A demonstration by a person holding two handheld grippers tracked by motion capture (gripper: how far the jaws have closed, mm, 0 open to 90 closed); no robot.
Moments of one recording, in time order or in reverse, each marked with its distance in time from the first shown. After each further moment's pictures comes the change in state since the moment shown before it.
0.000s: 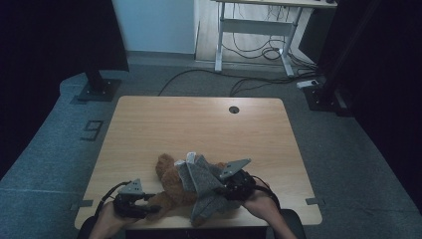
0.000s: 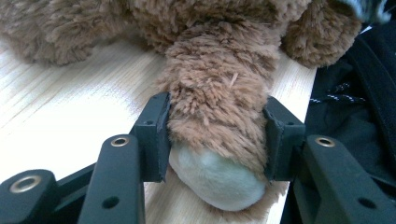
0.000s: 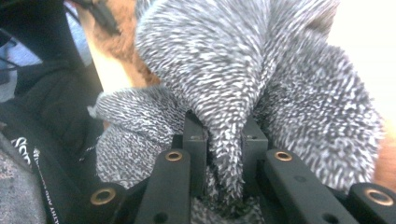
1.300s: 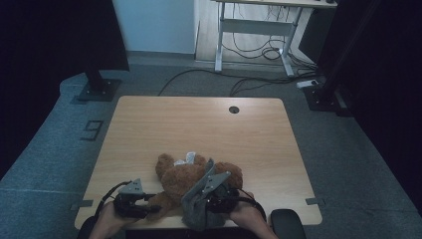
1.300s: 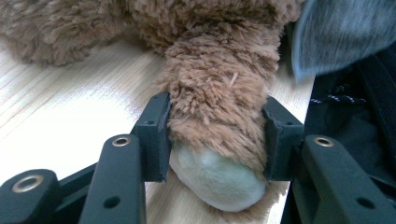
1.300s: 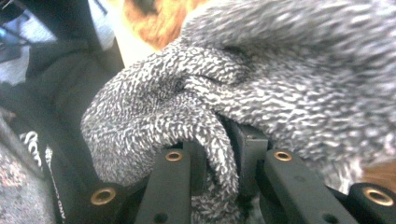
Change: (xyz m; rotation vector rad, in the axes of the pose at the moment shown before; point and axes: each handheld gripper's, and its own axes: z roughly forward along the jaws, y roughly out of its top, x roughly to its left) left arm 0.000 0.000 0.000 -0.003 -0.005 -0.006; right arm 0.034 0.002 0.040 0.055 0.051 -0.071
